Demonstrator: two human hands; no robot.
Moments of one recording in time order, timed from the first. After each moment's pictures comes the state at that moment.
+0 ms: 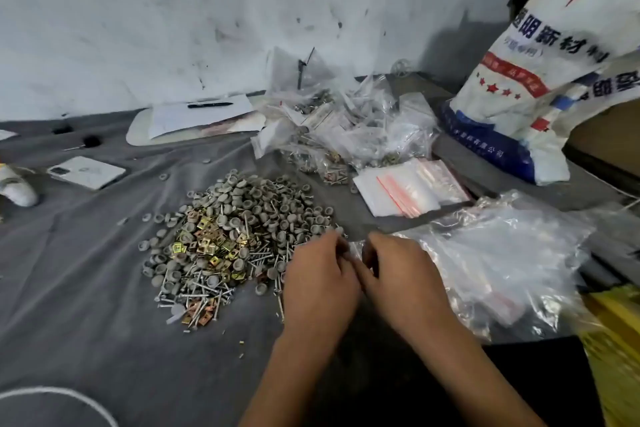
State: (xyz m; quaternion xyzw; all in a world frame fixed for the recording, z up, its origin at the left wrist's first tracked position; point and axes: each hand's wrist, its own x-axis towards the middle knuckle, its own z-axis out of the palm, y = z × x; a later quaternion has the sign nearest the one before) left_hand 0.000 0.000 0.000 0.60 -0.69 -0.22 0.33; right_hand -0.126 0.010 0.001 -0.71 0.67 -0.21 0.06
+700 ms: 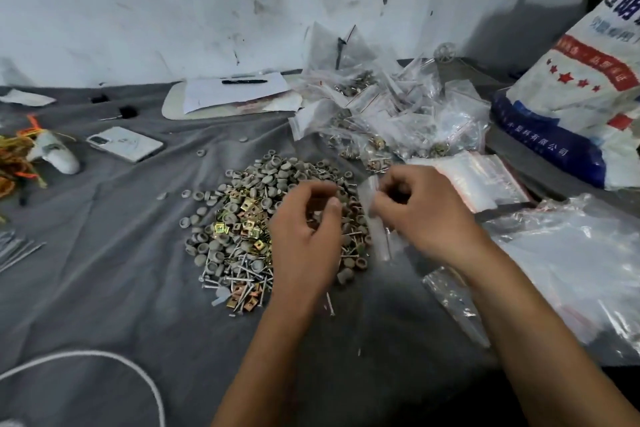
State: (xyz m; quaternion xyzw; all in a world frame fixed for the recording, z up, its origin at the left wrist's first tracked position) left_hand 0.072 -0.030 0.007 0.53 -0.57 -0.25 0.58; right_hand -0.088 -0.042 0.063 -0.69 0.60 -0.34 0.23
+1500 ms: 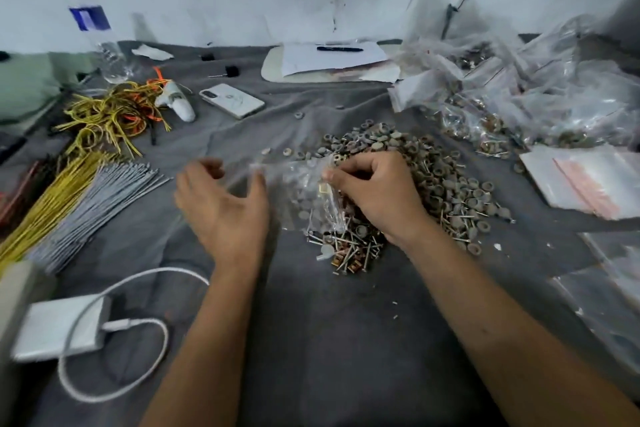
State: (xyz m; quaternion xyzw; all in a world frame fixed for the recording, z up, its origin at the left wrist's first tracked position) left_hand 0.274 -0.024 -0.038 0.73 -0.37 0.07 0.57; right_hand 0.084 -0.082 -0.007 -0.67 0.43 -0.43 0.43
